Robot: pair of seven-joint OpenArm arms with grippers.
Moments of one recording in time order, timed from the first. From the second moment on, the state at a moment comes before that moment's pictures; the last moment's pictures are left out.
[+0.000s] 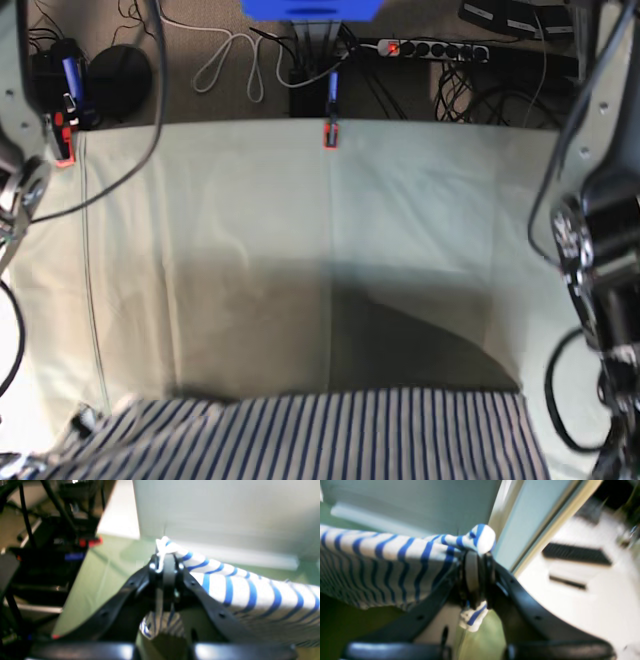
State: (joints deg) left arm -52.9 -15.7 -12.1 58.7 -8.6 -14.5 37.6; right arm 41.5 25.6 19.9 70.3 7.3 39.9 -32.2
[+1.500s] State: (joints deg) left arm 13.8 -7.9 -42.5 97.2 -27.5 -14.8 44.1; right arm -28.3 3.7 36.1 102.1 7.2 40.1 -14.3
